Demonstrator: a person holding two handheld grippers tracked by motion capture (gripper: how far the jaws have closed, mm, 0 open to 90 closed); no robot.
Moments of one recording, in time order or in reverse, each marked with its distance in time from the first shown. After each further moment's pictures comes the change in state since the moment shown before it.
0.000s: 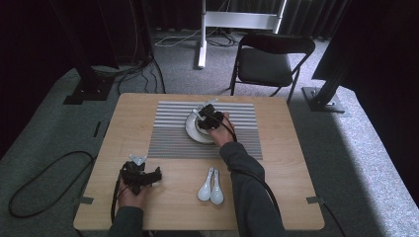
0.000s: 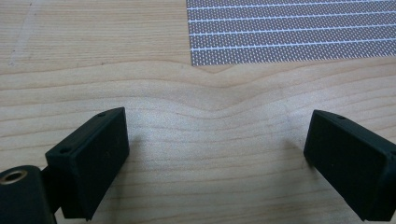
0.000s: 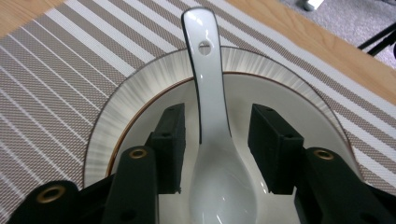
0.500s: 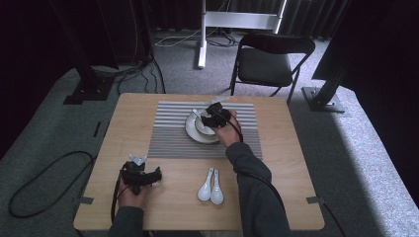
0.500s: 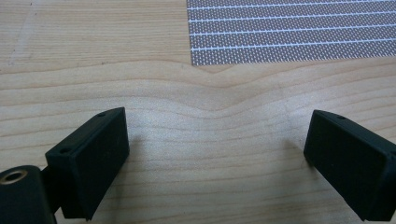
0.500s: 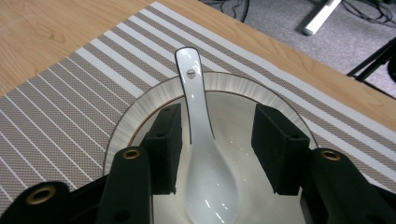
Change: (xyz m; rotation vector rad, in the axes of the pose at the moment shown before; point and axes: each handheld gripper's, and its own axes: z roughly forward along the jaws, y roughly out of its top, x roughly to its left) left arm 0.000 0.000 0.000 0.001 0.000 -0.003; right arm -0.012 -0.003 -0.027 -0.099 0.041 0.048
